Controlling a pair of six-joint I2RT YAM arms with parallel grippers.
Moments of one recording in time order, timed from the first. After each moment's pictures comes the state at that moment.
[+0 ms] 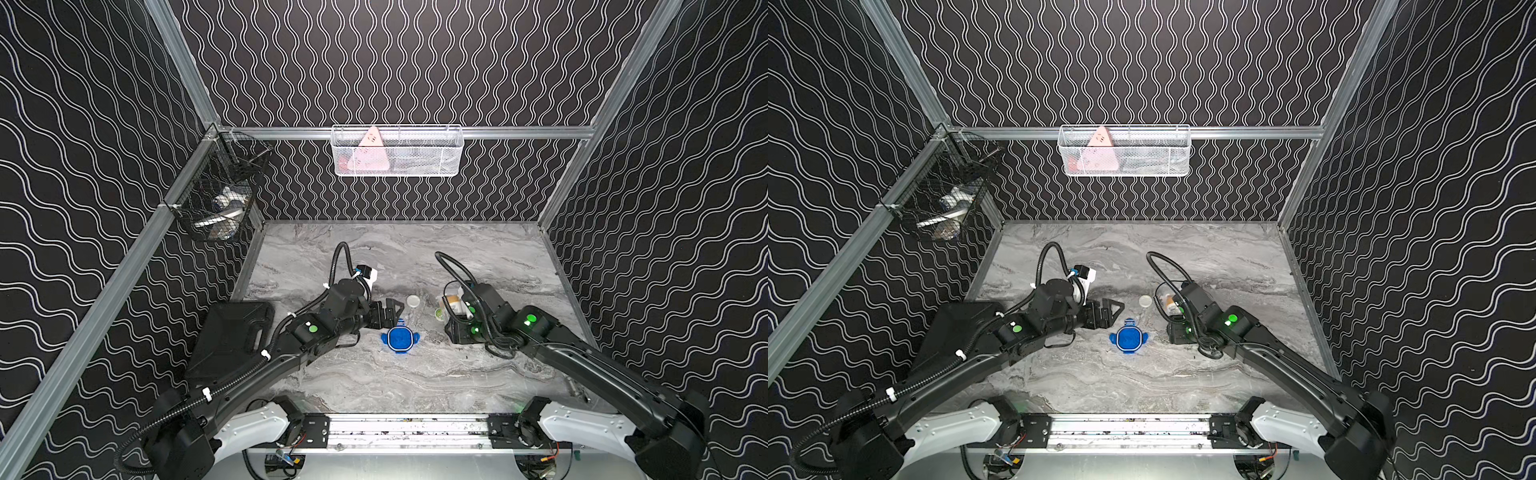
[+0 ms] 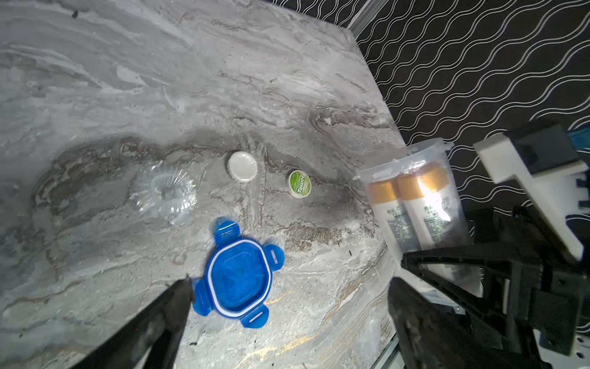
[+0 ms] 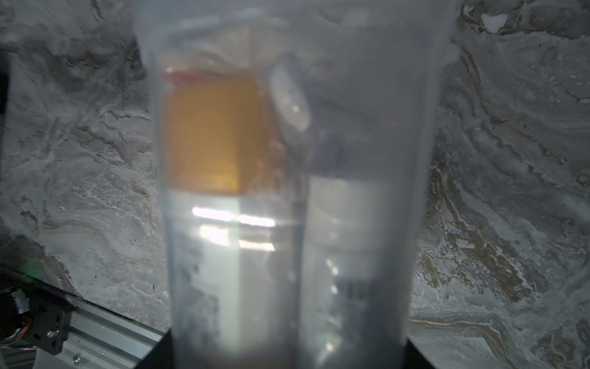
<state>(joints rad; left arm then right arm) -0.64 1.08 0.76 -0.26 0.10 -0.63 0.75 1.16 0.94 -0.86 0.11 0.58</state>
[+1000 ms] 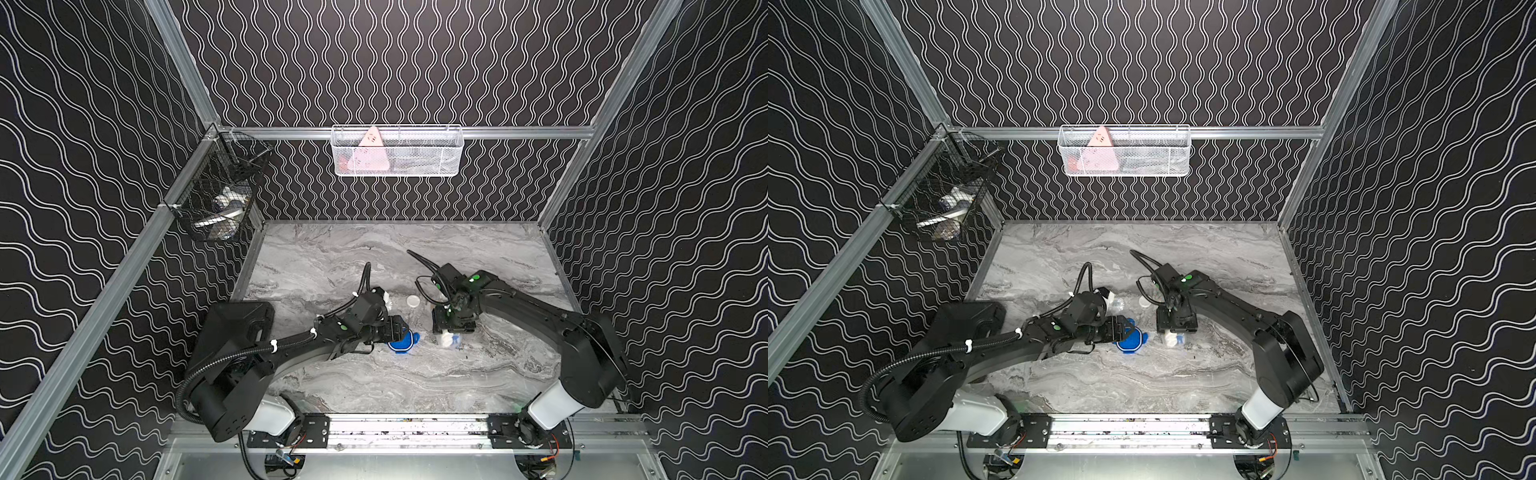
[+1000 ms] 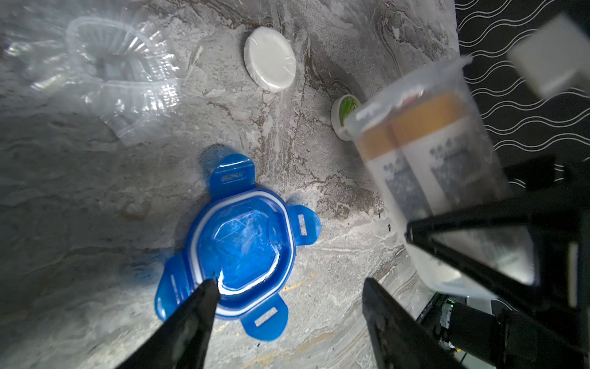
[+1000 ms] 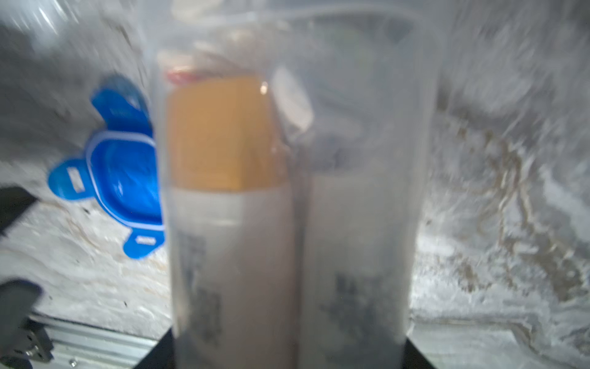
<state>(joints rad) -0.67 1.42 0.68 -0.05 0.21 -0.79 0.64 1.65 1.23 -0.99 -0.04 0.55</state>
